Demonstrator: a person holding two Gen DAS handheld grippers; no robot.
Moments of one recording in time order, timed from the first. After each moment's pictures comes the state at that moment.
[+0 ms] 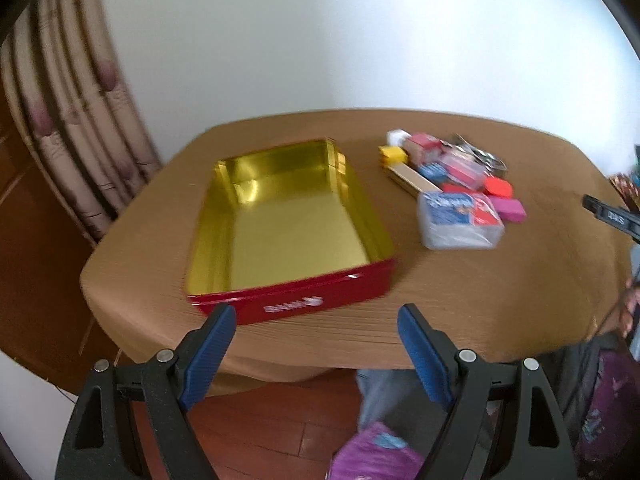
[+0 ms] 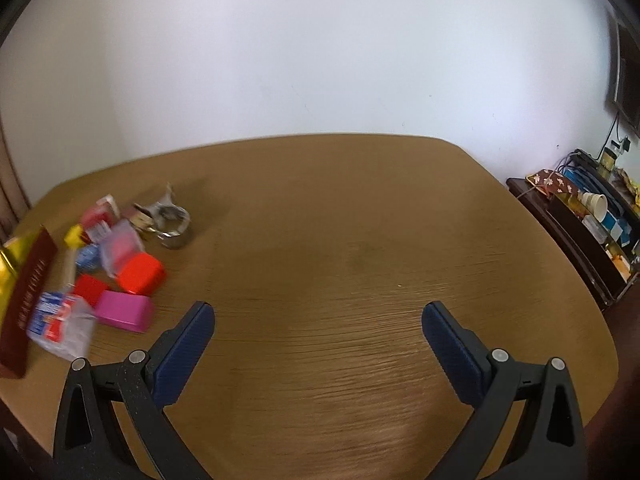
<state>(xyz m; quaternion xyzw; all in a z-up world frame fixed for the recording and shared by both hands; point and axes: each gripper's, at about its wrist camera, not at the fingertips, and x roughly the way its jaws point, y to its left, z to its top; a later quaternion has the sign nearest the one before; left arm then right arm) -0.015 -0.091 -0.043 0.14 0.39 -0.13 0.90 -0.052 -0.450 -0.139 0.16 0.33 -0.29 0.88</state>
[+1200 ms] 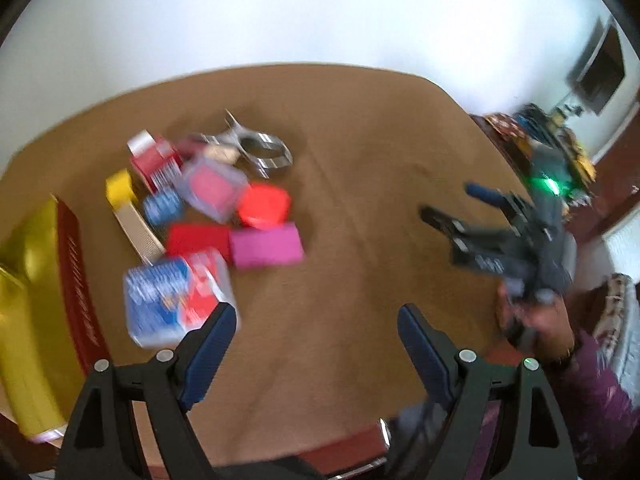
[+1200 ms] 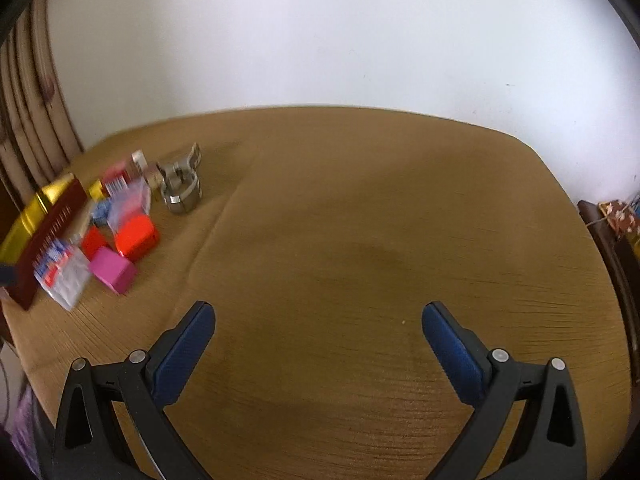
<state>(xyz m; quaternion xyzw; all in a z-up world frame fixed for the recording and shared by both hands) 0.035 -0.310 -0.025 0.15 0.50 -0.37 0.77 -0.043 -0.514 -0.155 0.16 0.36 -0.13 0.91</state>
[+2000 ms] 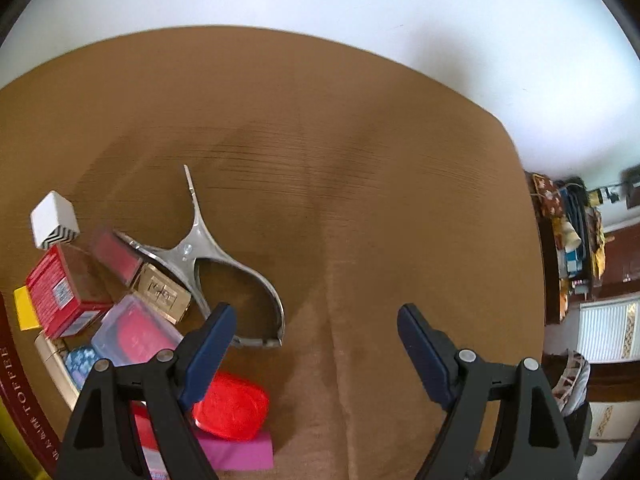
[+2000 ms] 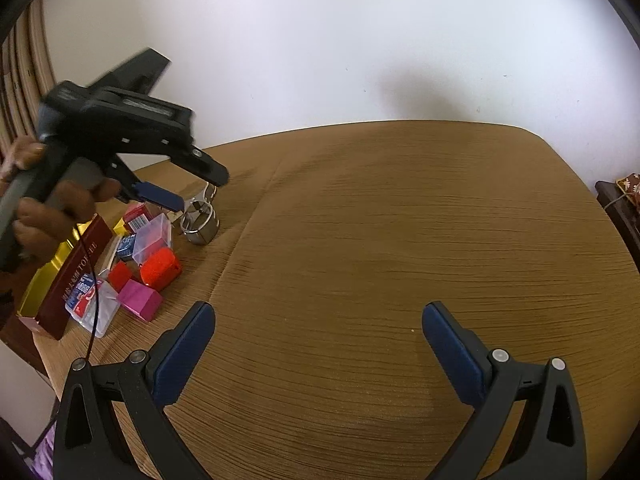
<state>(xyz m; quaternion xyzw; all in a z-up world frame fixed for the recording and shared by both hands) 0.198 -0.433 -0.073 0.05 0.63 -0.30 0.71 -0.045 -0.514 -0.154 0.20 0.31 -0.10 0.92</state>
